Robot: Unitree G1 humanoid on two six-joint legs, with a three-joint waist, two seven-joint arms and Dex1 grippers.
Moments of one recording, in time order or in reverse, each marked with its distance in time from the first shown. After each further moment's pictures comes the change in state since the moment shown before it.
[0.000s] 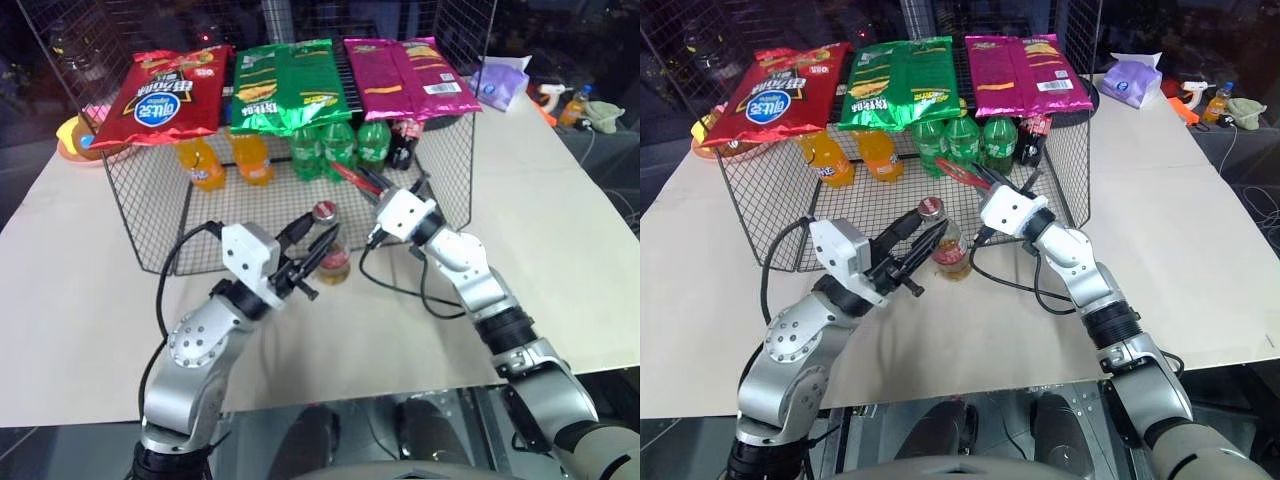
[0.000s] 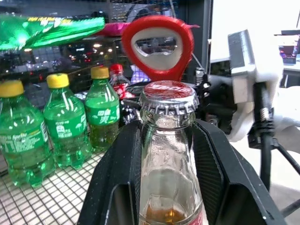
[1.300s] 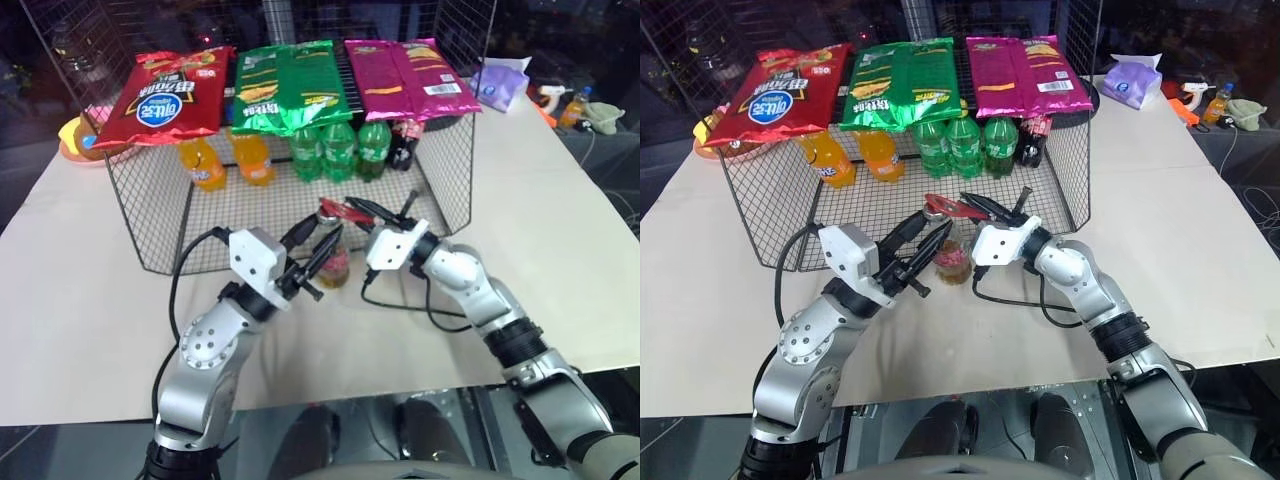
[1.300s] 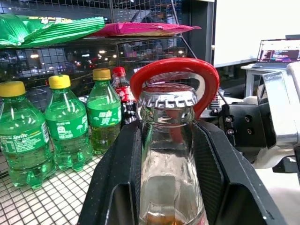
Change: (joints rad) left arm 0.013 -0.044 -0.047 0.099 0.052 -0.125 -0.009; right arm 0.043 -0.071 0.088 -0.060 -0.202 -0.068 0.000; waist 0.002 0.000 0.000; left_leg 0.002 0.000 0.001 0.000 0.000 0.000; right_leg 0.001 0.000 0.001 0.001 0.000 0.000
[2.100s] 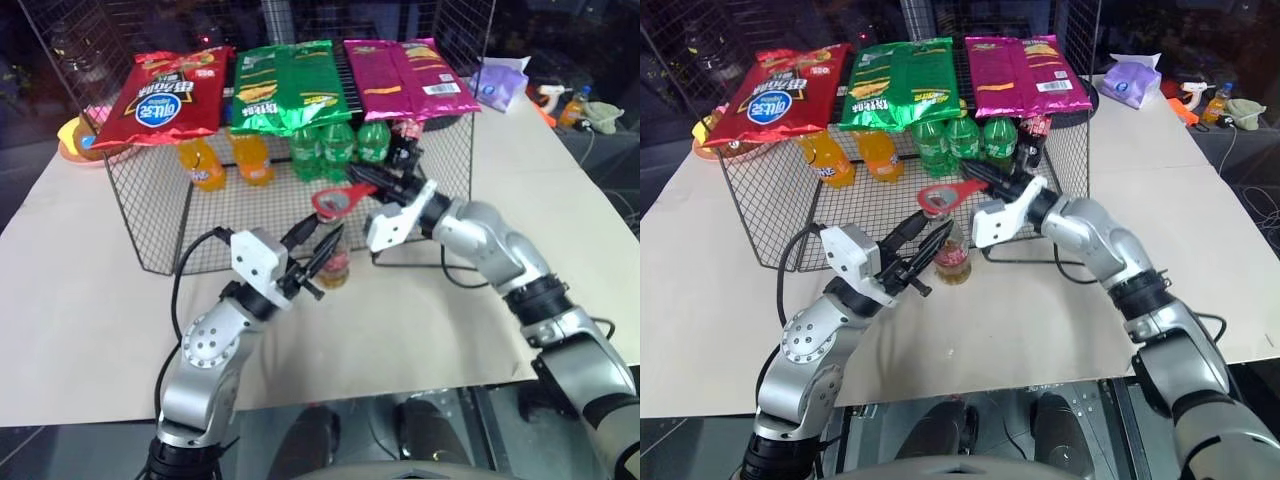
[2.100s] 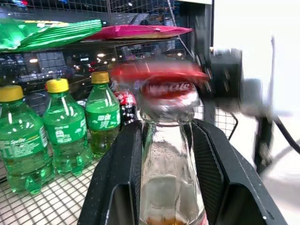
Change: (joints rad) left arm -0.007 -0.001 -0.019 0.025 0.013 -0.037 -0.002; right arm -0.262 -0.141 0.000 0.040 -0.196 -0.088 -0.127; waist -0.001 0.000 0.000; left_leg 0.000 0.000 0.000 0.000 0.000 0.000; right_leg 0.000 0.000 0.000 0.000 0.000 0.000
